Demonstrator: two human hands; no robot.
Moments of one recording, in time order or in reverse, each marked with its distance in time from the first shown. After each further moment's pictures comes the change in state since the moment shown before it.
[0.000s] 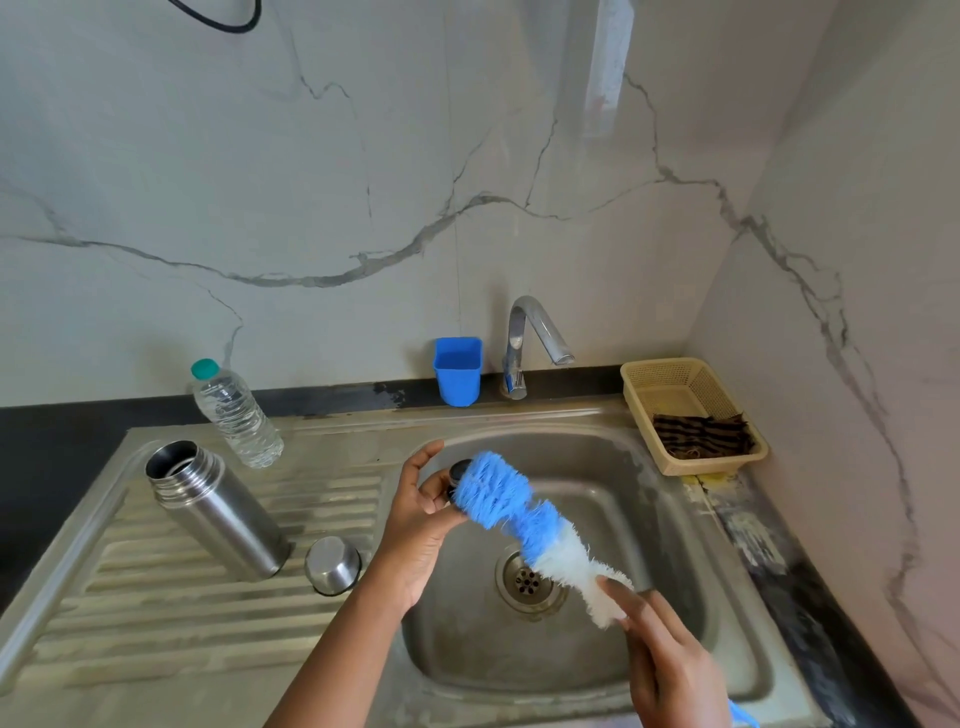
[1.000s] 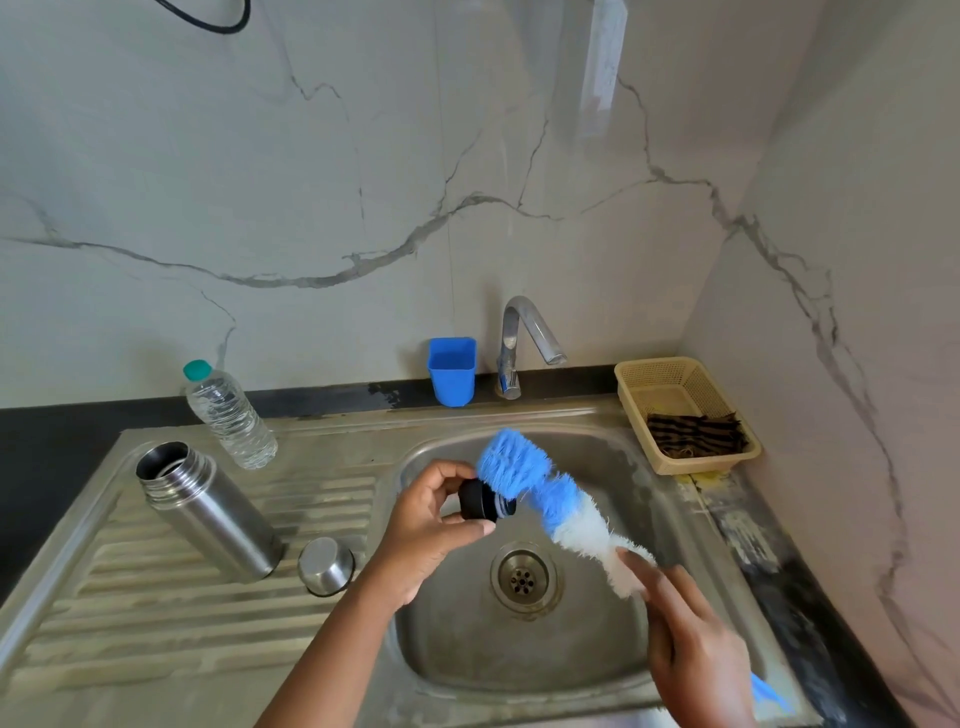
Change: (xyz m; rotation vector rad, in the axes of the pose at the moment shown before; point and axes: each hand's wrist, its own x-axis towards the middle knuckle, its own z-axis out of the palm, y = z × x) left_hand -0.005 0.005 0.006 0.284 -0.068 0.077; right_hand 0.017 0.006 -0.017 -0.174 0.117 -0.025
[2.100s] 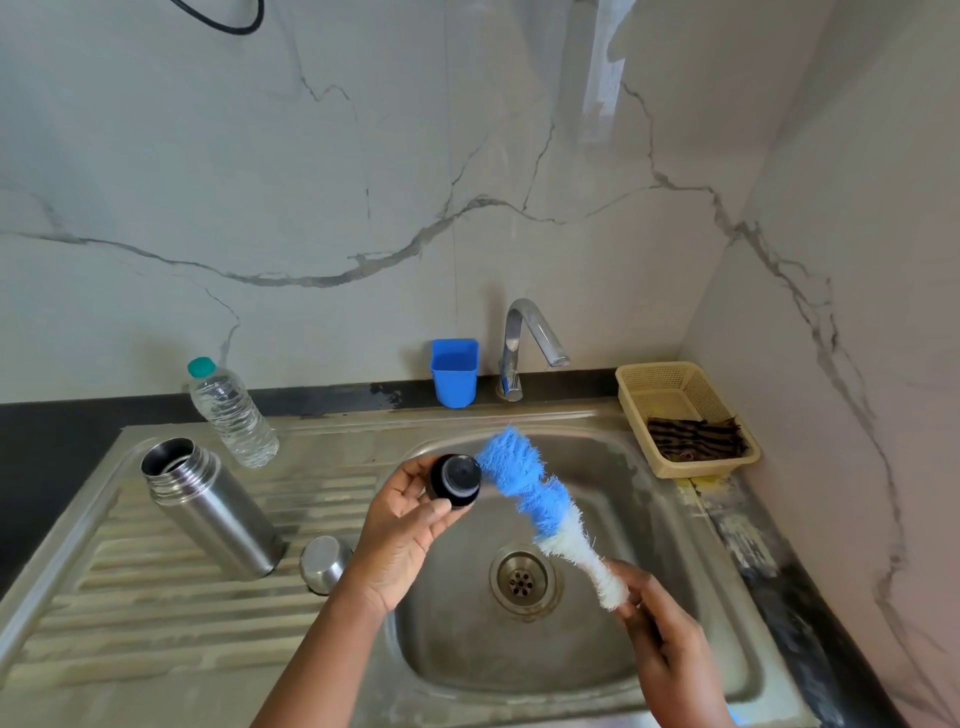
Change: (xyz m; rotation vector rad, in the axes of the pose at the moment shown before) left_hand -0.009 0.005 -0.015 -0.582 -0.046 0.025; right_hand -0.007 0.003 0.020 0.466 -0.169 0.167
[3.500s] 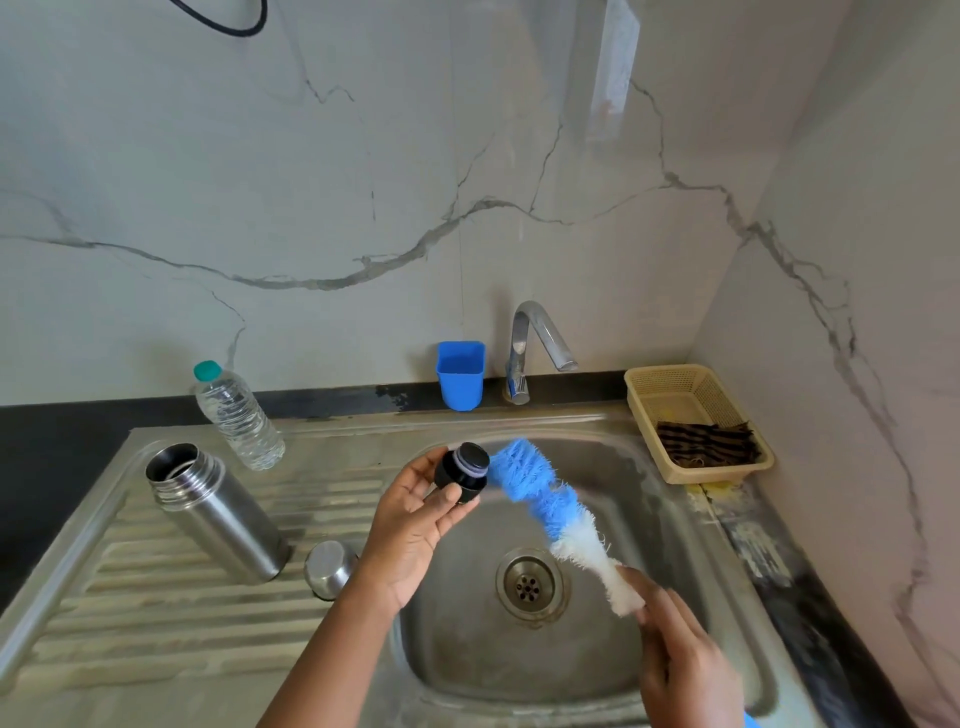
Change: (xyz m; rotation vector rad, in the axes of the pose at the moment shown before) left_hand 0.013 0.002 0.005 0.052 0.100 -0.042; right_hand 0.000 -0.037 -0.005 -0.363 0.081 0.084
